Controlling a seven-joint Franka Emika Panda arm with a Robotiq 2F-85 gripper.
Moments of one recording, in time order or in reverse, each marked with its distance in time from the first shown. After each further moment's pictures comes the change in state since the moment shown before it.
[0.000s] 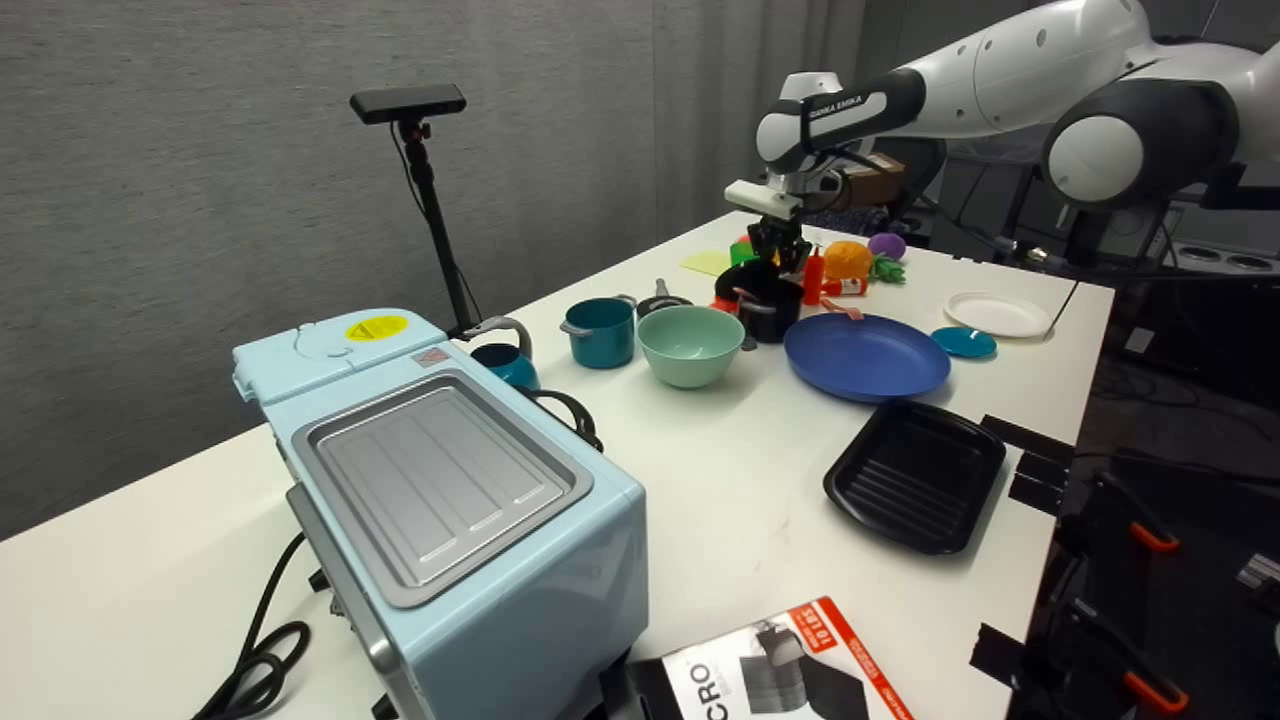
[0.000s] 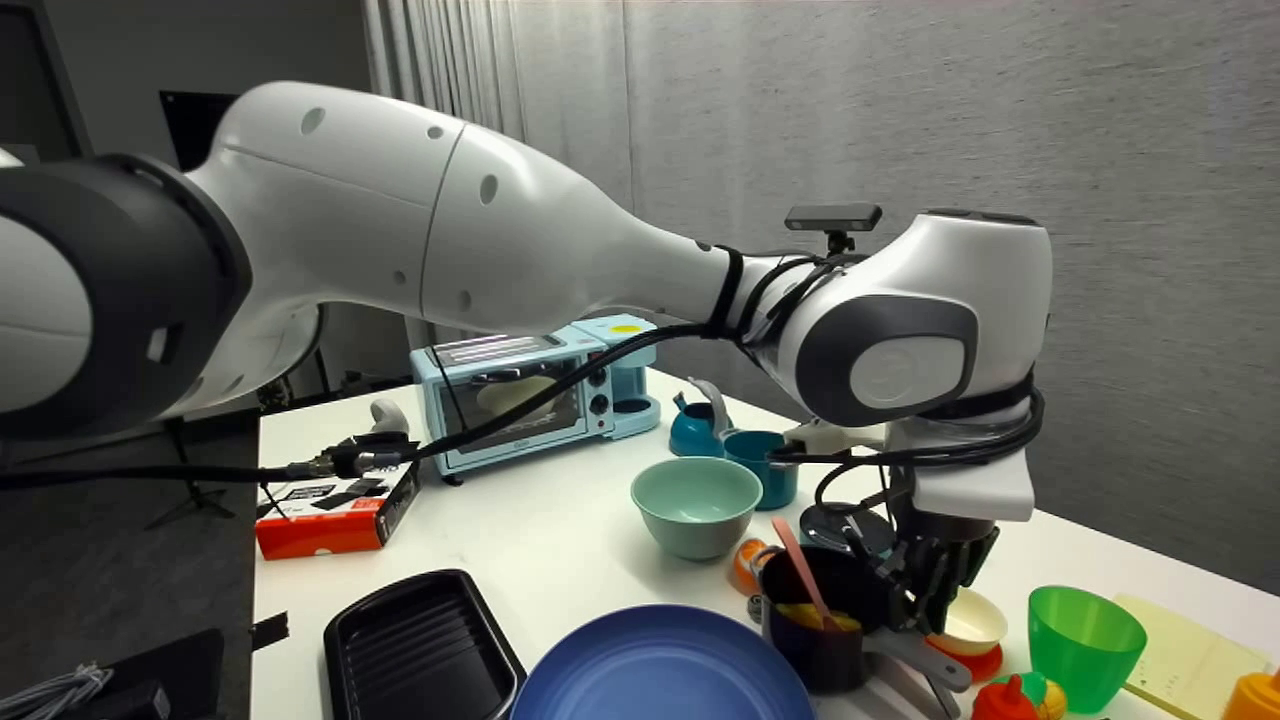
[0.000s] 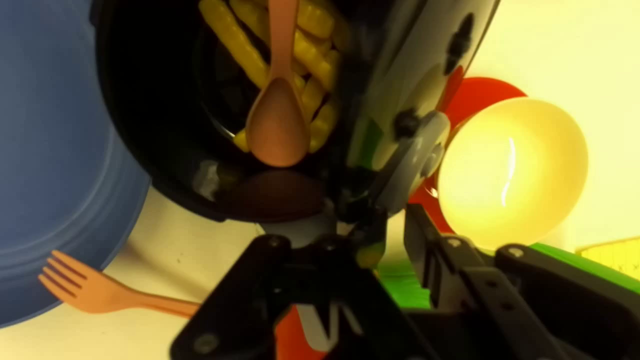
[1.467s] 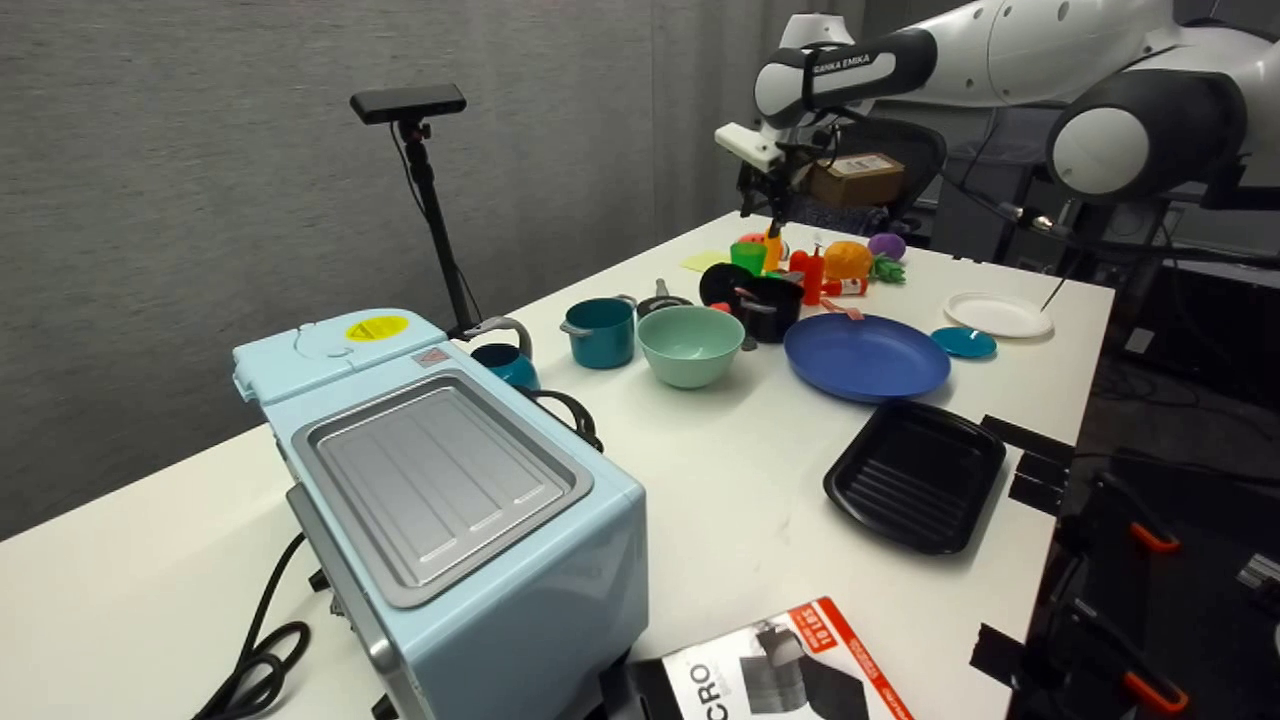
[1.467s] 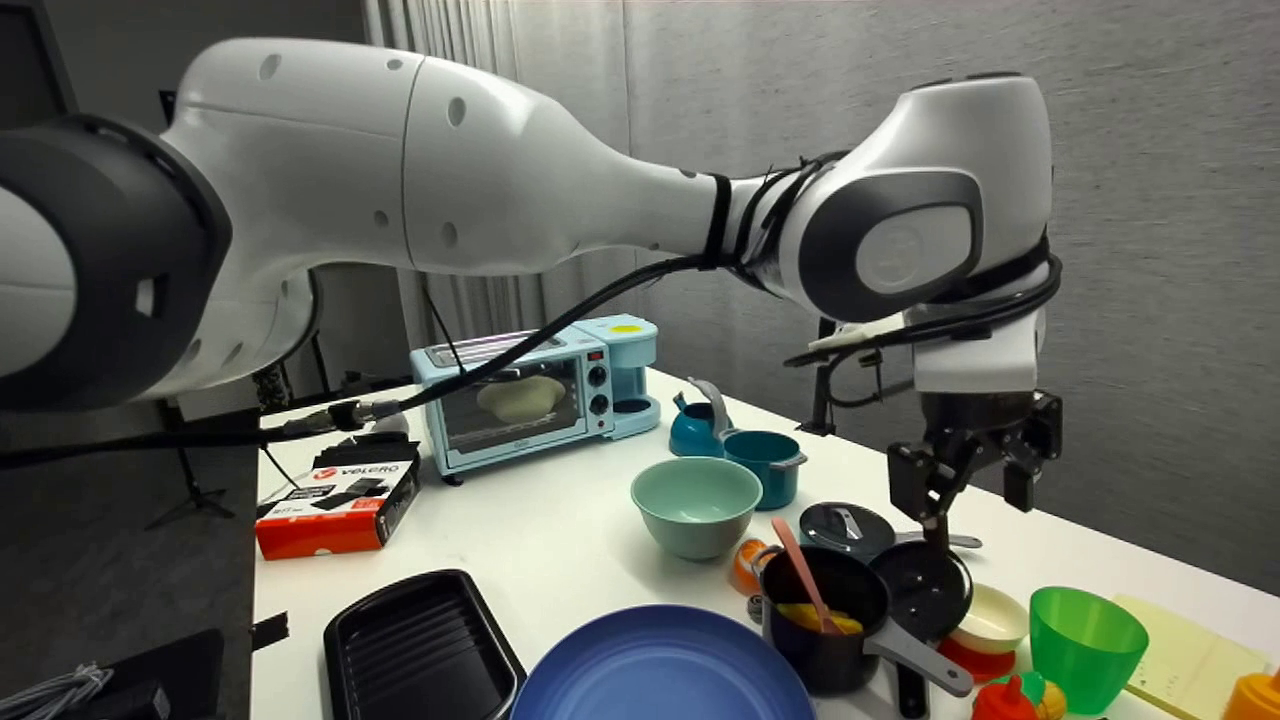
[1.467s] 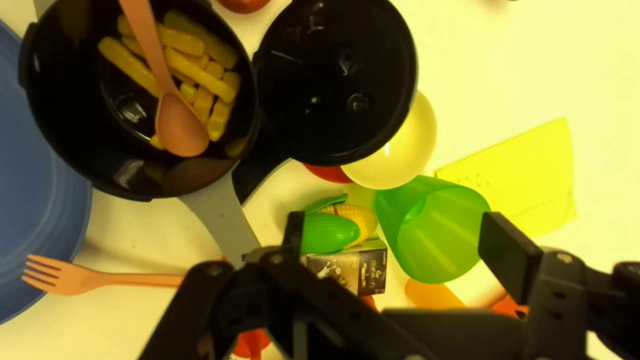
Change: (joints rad) arm 0.015 -0.032 -0.029 0.116 -0.011 0.023 0.209
